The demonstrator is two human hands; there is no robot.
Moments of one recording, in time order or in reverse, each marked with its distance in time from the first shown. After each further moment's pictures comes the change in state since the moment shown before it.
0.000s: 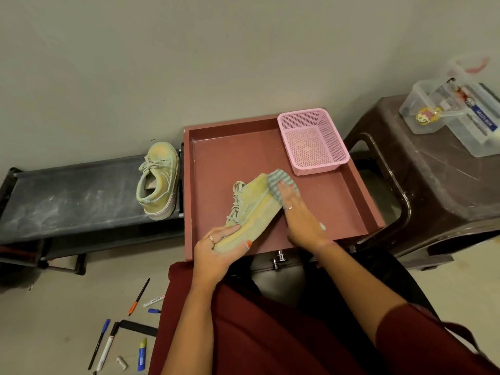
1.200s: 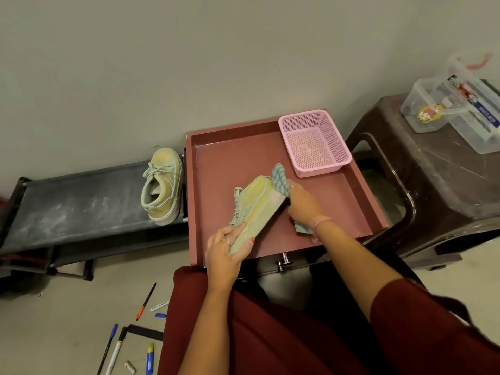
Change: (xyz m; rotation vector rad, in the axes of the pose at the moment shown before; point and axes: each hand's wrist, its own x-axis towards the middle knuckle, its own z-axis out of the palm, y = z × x) left_hand 0.011 -0.021 0.014 0.480 0.048 0.029; right_hand 0.036 -0.009 -0.023 -0.108 -0.085 0.178
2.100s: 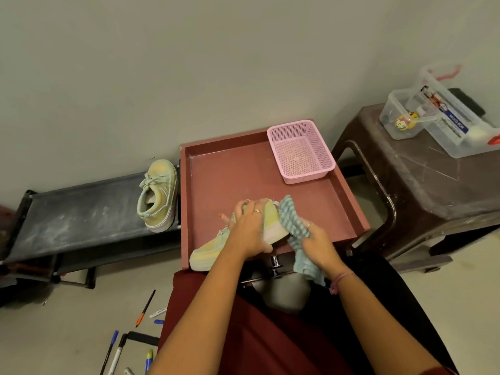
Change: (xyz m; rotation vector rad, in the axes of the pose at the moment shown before) left_hand 0.037 0.105 0.023 0.583 -0.464 0.153; right_hand -0.099 0.022 -0.010 0.959 0.022 0.272
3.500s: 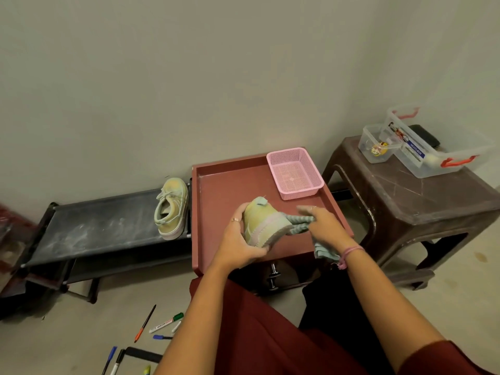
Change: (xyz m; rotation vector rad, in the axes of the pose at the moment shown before) left_hand -0.089 -0.001 -0.032 -0.827 0.250 0.134; right_hand -0.043 -0.090 -0.031 -0.525 0.027 -0.116
